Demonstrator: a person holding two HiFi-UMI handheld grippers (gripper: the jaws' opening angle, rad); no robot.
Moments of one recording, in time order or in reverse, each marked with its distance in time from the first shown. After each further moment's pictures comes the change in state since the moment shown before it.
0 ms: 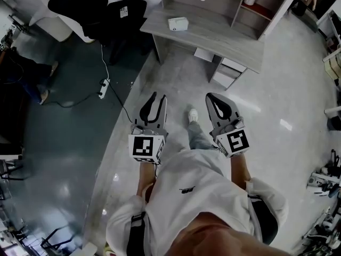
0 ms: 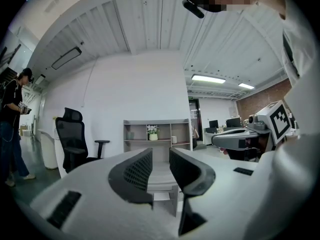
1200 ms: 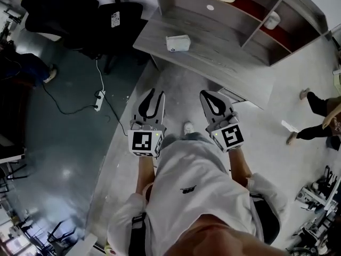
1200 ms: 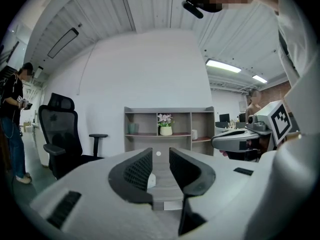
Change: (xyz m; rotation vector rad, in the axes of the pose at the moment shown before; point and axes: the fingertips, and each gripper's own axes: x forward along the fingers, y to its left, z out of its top) left arm 0.285 0.113 -0.032 -0.028 0.097 0.051; right arm 0.238 -0.195 -0.060 0.060 0.086 0.113
